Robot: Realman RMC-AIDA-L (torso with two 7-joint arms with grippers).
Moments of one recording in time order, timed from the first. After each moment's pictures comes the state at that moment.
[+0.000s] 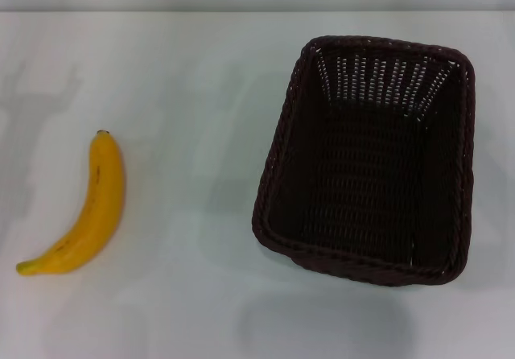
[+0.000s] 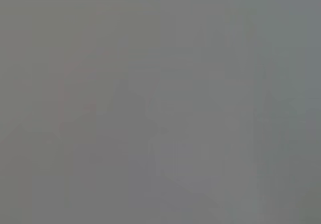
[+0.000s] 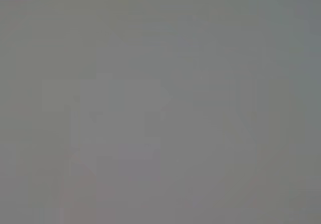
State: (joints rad) left arm -0.01 -2.08 1.44 1.14 -2.92 -0.76 2.82; right arm 0.25 1.99 -1.22 -0.36 -0.08 -1.65 0.43
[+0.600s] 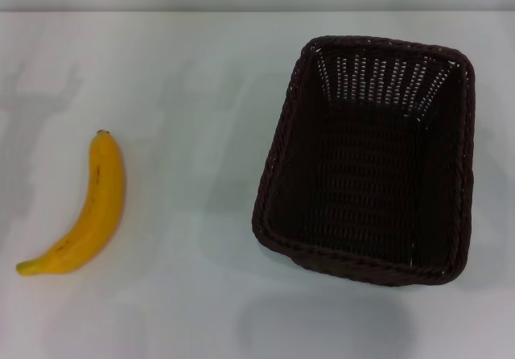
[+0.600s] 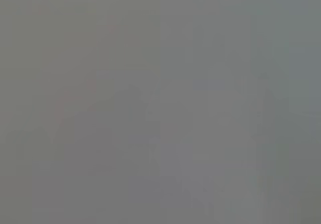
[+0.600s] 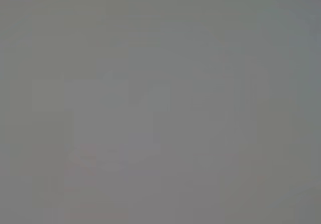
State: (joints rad) left arm -0.01 -2.08 1.44 1.14 -2.92 -0.76 2.82; right arm 0.25 1.99 -1.22 -0.36 -0.08 -1.65 0.43
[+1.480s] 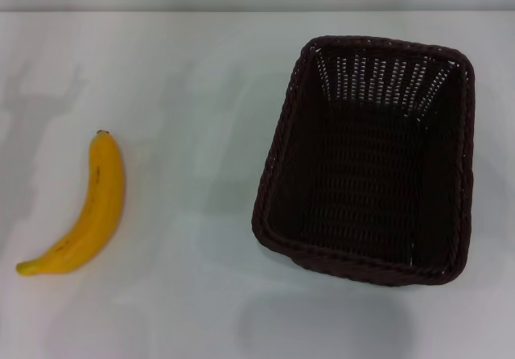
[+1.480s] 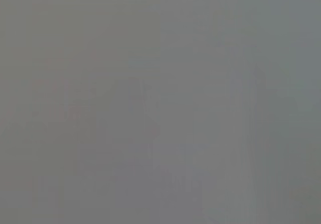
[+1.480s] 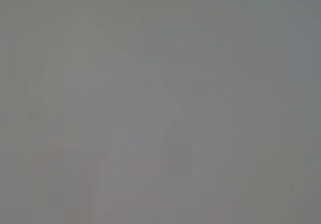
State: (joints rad) left arm -0.01 -2.09 1.45 1.13 -2.92 -0.76 2.82; right arm 0.23 1.98 -1.23 -0.60 -0.22 -1.43 0.46
